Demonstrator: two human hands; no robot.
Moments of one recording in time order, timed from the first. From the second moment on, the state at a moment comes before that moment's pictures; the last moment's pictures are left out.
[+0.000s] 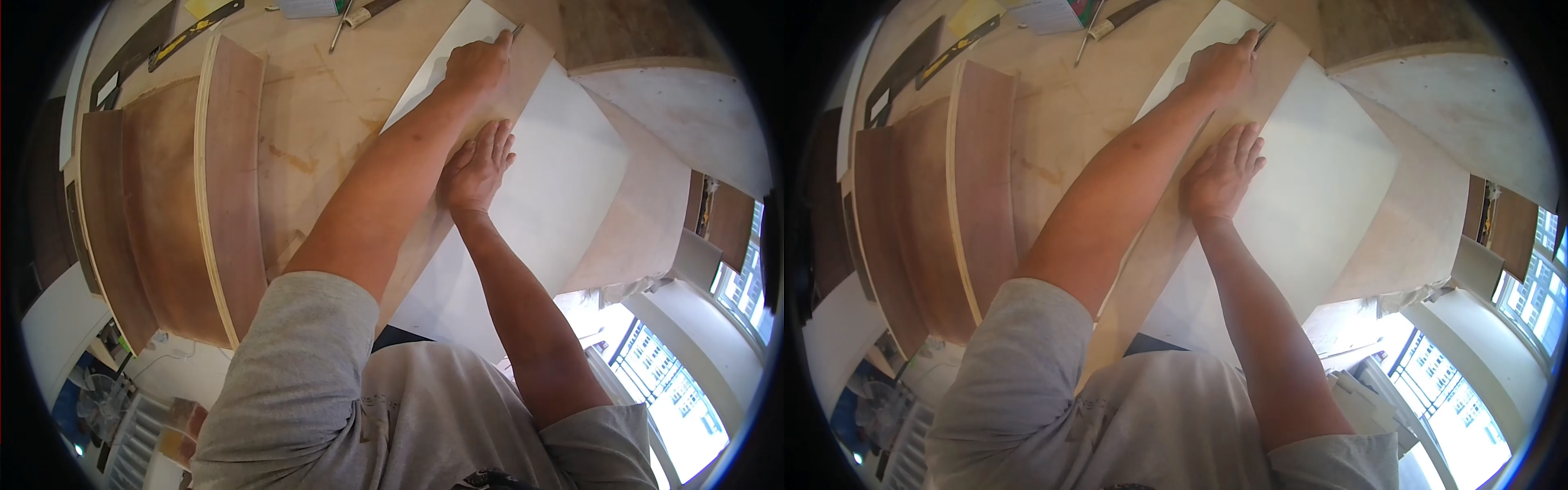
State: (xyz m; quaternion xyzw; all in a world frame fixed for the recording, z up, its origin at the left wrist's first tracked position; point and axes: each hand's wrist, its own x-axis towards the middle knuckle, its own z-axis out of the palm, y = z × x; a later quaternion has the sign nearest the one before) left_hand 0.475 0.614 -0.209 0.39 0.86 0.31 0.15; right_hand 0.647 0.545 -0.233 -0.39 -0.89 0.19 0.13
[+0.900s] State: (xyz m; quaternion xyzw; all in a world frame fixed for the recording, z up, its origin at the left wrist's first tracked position) left_hand 0.532 0.523 -0.180 0.38 0.87 0.24 0.21; right_hand 0.646 0.545 -0.227 -0.39 -0.89 0.19 0.13
